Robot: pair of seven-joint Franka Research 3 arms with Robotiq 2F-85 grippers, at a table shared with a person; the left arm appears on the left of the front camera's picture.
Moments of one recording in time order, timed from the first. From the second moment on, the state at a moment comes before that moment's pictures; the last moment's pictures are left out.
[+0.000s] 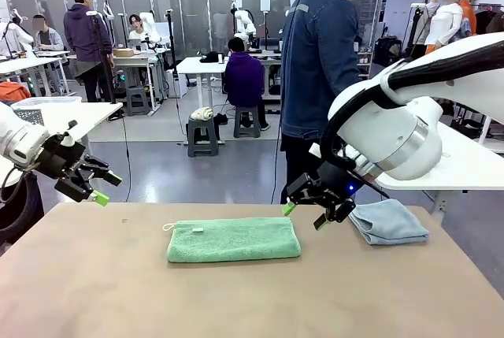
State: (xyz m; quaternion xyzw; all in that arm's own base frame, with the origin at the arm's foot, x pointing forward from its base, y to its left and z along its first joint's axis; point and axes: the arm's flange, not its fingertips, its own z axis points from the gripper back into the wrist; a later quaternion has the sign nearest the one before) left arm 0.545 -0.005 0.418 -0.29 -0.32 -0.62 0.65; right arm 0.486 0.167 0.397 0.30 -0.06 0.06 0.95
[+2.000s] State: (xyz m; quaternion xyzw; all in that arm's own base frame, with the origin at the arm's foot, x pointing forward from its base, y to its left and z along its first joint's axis) left arm 0.545 -0.005 0.418 -0.29 -0.32 -0.62 0.65; right arm 0.574 0.246 0.296 0.06 -0.13 0.00 0.99
